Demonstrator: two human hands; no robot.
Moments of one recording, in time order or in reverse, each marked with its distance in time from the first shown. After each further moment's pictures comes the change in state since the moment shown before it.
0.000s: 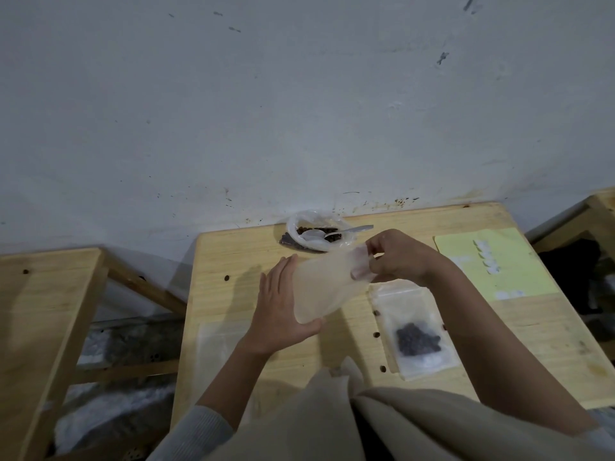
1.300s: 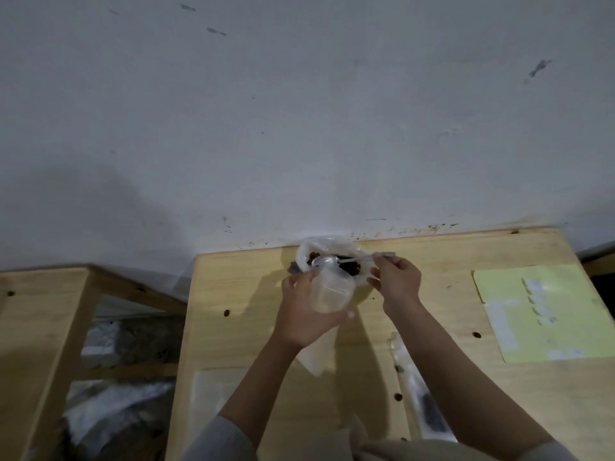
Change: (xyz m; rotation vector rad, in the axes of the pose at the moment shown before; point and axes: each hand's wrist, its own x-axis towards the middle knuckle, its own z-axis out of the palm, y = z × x) left_hand 0.102 -0.004 0.011 -0.484 -0.088 -0.484; right_hand 0.149 0.044 0.024 0.841 0.740 0.253
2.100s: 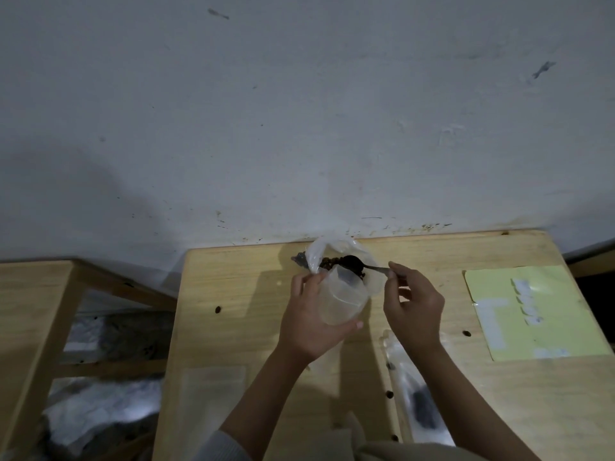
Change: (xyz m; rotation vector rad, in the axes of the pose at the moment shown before) left_hand -0.017 0.005 0.016 0.042 0.047 0.174; right_hand -0.028 0.017 -0.053 -0.519 0.037 -1.142
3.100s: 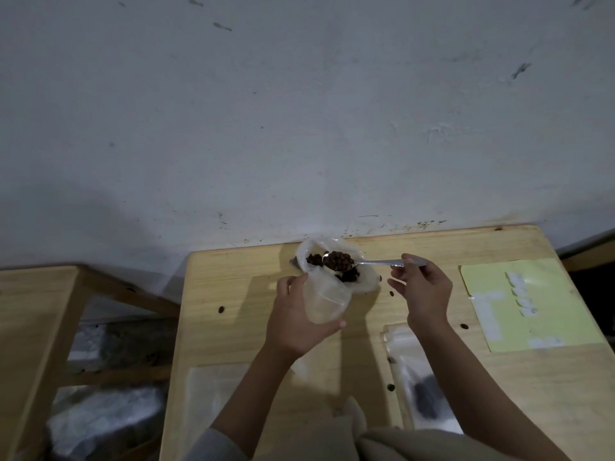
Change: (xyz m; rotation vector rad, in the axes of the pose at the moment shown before) left_hand -0.005 -0.014 -0.018 0.108 -0.024 -0.067; right_hand 0.024 -0.015 -0.009 0.576 0.108 0.892
